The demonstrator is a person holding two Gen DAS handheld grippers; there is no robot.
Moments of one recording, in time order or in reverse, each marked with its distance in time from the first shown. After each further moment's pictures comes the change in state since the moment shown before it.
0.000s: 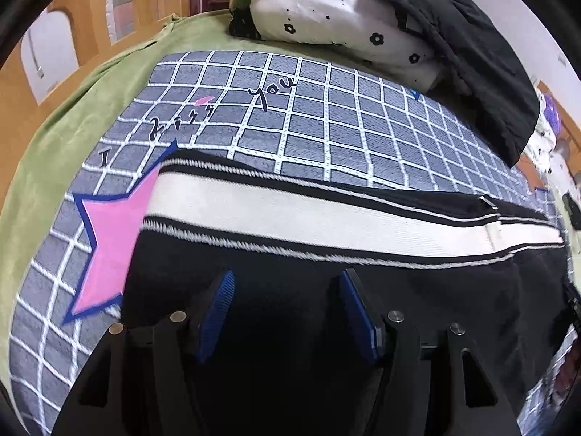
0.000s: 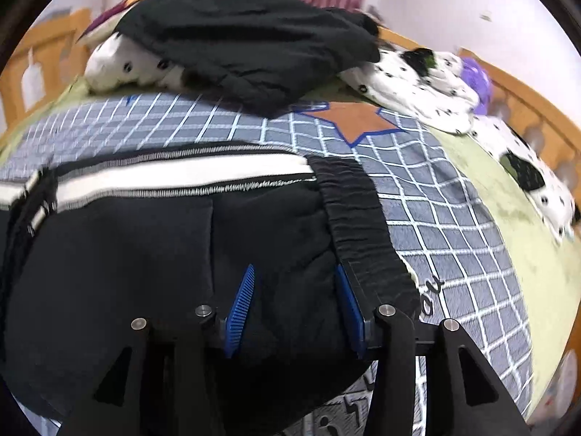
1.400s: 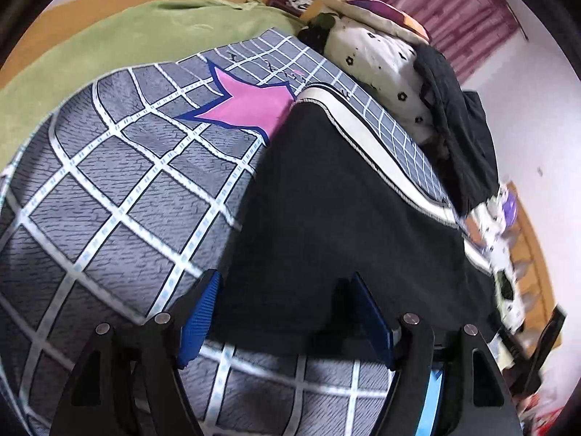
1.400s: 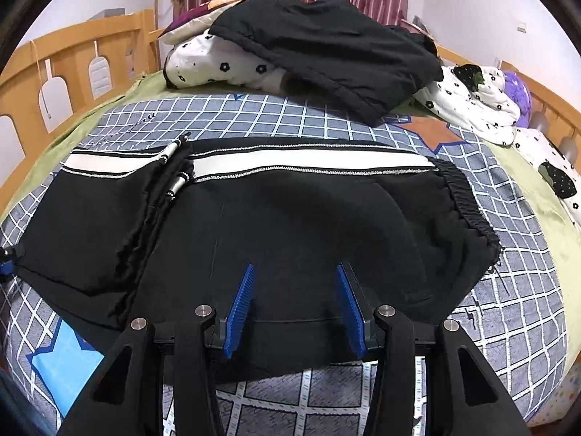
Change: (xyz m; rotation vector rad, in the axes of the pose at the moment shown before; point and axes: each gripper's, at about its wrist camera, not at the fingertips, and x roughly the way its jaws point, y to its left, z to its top) left arm -0.054 0.117 -0.138 -0.365 -0.095 -0.275; right arm -0.077 0.105 -0.044 -0.069 -0.015 0.195
